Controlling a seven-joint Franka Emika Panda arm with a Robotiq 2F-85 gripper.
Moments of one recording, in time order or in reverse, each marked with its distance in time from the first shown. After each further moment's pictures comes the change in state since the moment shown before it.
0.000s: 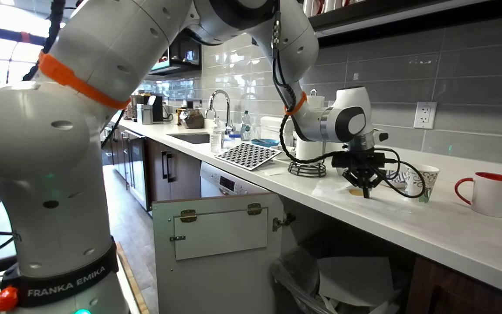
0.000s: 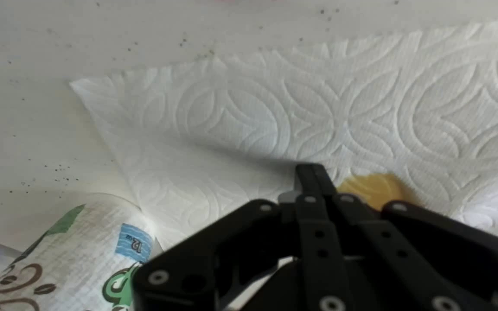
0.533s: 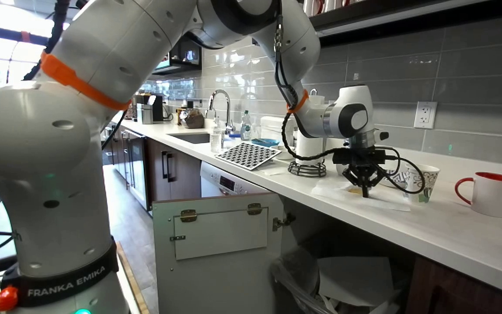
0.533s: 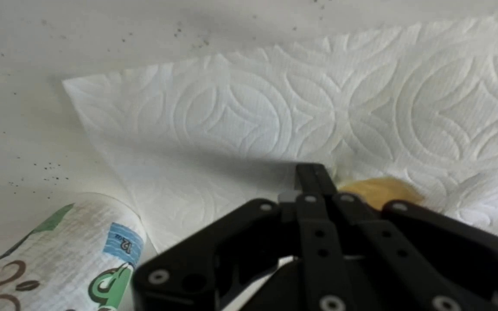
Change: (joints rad) arm 0.005 0.027 0.006 0.077 -0.013 -0.110 0.010
